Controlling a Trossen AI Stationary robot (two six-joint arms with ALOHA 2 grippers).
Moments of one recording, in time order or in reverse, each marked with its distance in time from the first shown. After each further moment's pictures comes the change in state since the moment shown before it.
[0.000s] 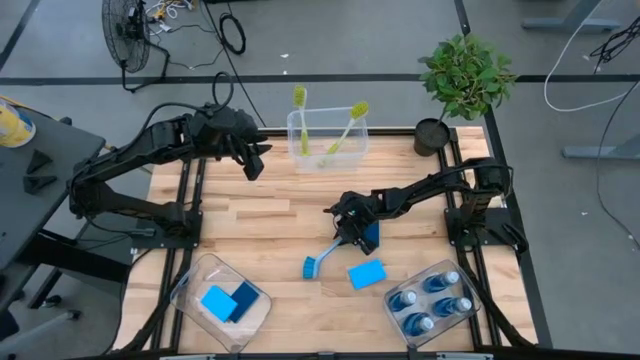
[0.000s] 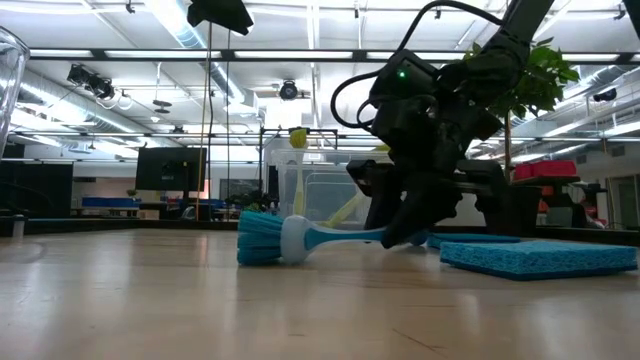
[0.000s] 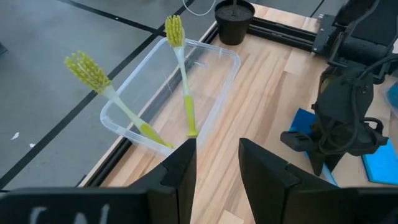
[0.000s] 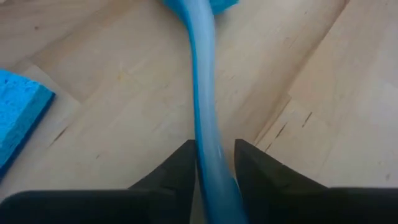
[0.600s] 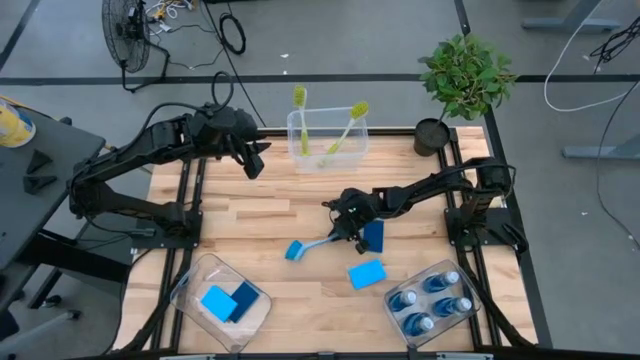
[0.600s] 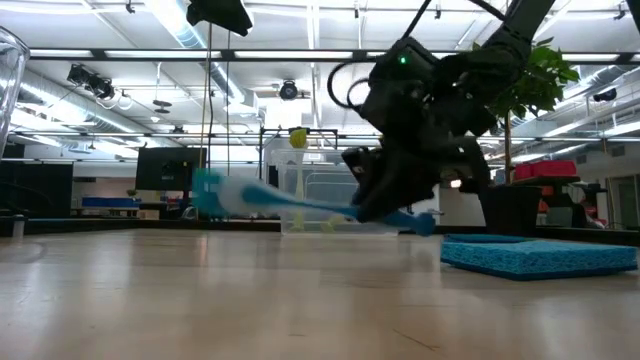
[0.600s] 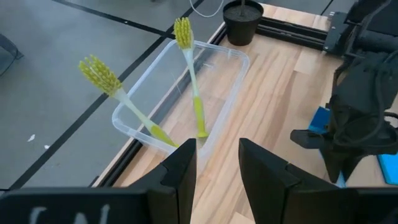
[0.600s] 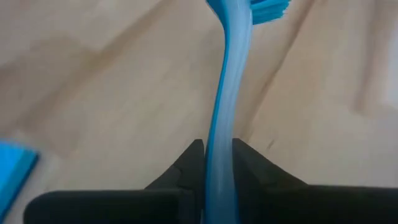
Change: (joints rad) left arm 0.000 0.000 0.000 0.002 -0.038 0.026; right arm 0.000 -0.021 0.000 0.100 0.002 0.132
